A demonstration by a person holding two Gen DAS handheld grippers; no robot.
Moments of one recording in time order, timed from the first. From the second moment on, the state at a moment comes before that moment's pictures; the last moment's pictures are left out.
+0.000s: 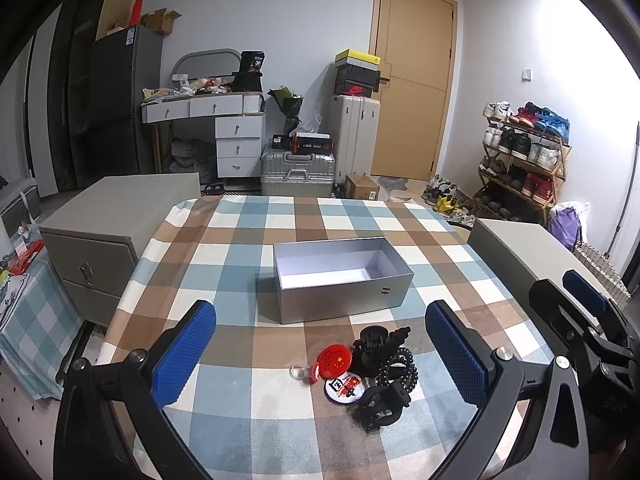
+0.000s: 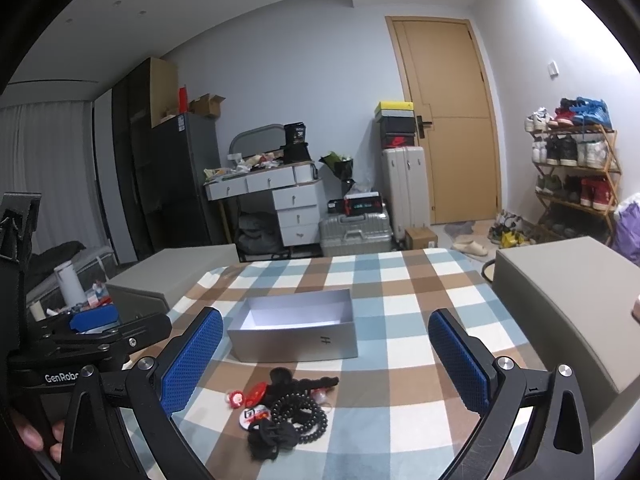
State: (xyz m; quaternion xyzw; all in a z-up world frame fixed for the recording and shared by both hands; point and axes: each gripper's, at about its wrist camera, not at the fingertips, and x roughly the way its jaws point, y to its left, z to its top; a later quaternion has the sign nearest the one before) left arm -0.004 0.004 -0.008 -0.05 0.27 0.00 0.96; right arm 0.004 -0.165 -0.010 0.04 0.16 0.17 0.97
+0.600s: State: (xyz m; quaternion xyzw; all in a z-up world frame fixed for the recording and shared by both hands) left arm -0.003 0.003 -0.006 -0.05 0.27 0.00 0.96; right arm 0.004 -0.164 -0.014 0.05 0.16 0.17 0.97
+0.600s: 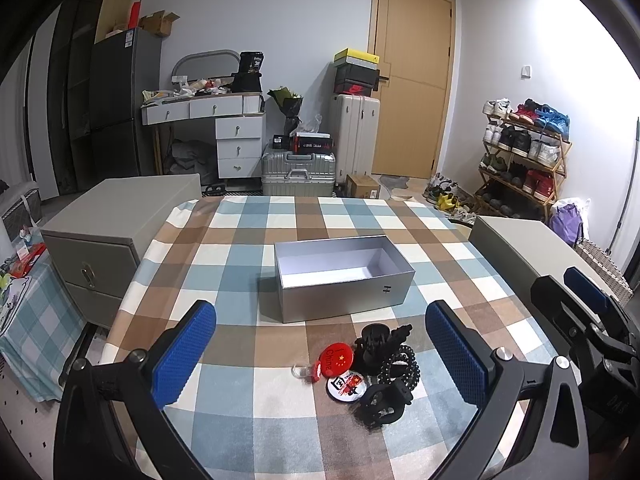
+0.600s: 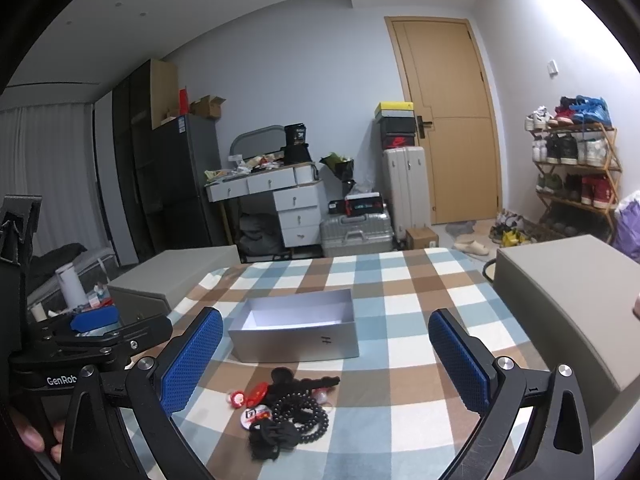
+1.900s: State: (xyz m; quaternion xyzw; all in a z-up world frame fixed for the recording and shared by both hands) left arm 0.015 -0.016 -0.062 -0.06 0.38 -0.09 0.92; right arm 0.013 -0.188 -0.030 0.06 0.18 0.16 0.97
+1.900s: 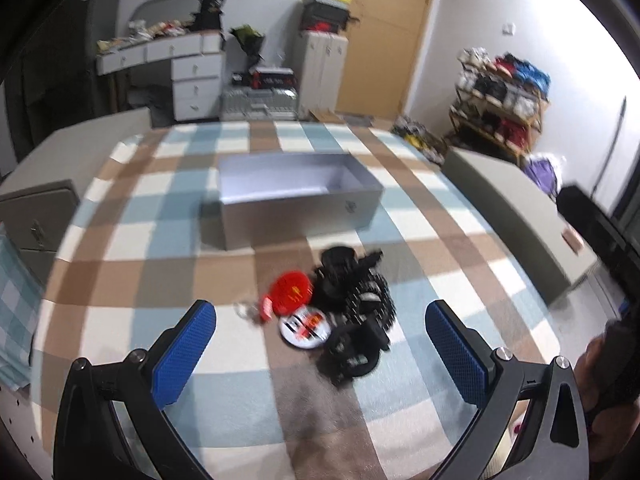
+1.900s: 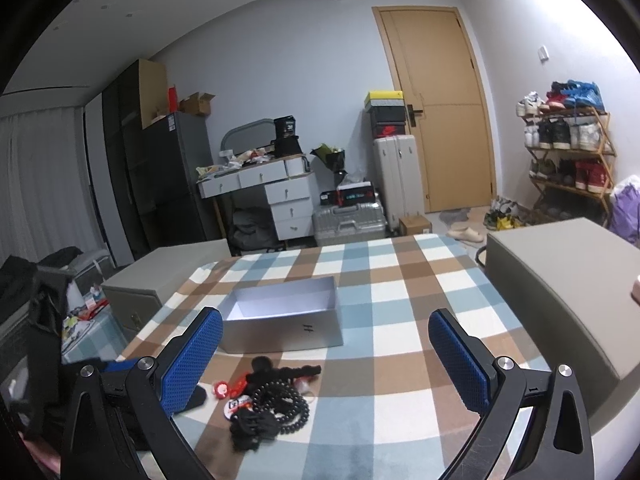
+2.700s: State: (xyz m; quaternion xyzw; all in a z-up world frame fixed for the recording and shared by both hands) left arm 0.030 -0.037 -0.110 -0.01 0.45 -0.14 0.88; right arm 0.033 -0.211 -0.068 0.10 0.23 0.17 0.95
